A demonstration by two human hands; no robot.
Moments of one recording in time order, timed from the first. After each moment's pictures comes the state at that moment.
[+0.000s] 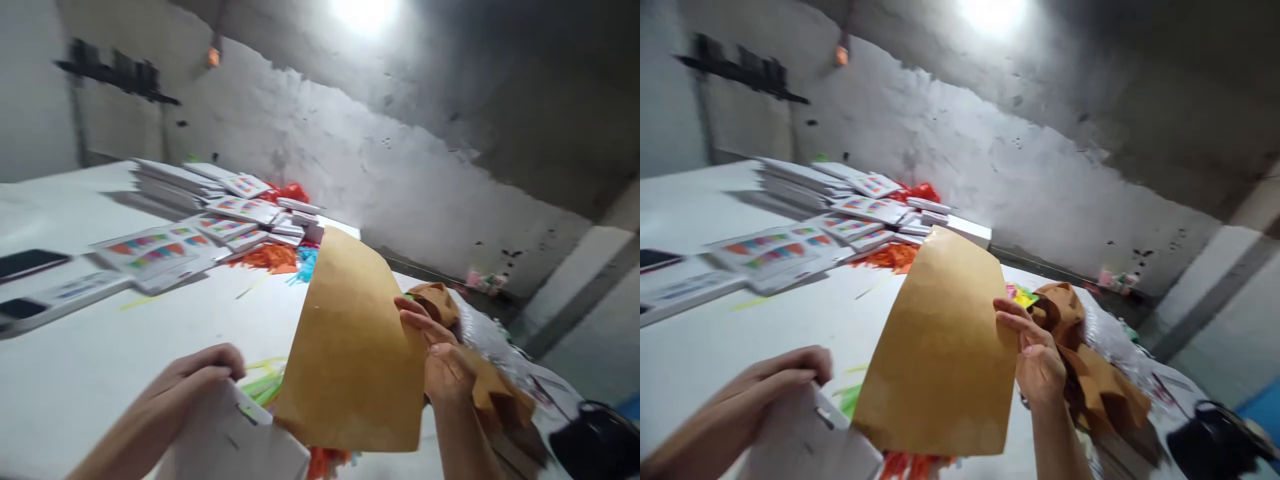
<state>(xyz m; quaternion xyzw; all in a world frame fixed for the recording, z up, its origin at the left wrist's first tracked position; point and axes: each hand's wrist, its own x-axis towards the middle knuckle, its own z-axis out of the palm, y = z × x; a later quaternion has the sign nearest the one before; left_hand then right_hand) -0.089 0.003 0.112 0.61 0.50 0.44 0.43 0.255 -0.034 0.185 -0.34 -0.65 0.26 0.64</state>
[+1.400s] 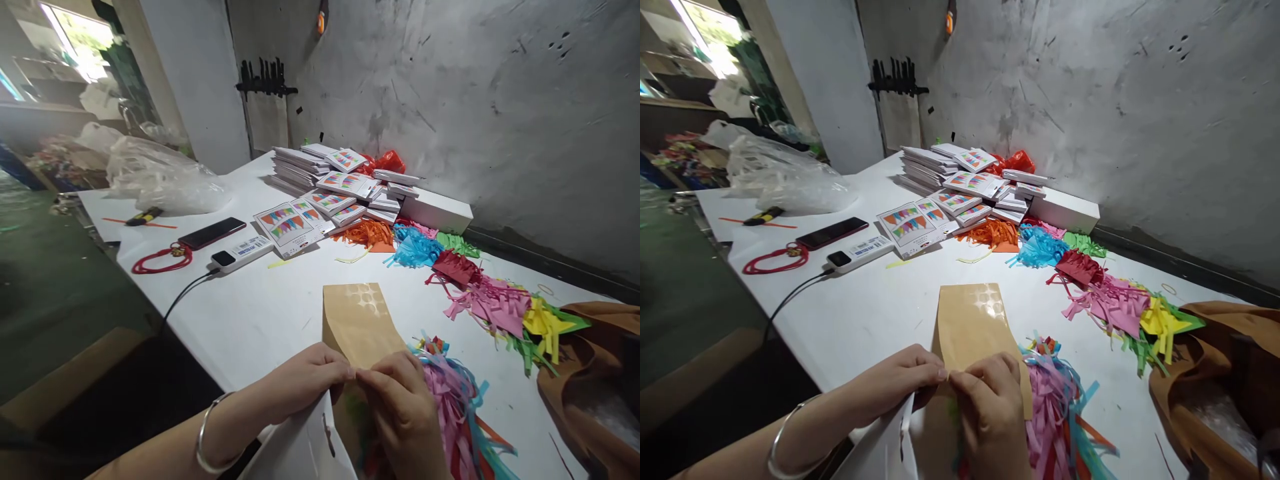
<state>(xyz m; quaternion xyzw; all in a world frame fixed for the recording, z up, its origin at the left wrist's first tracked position) -0.108 0.040 0.077 0.54 0.47 0.27 0.64 0.082 0.025 0.051 -0.34 -0.82 0.08 0.45</state>
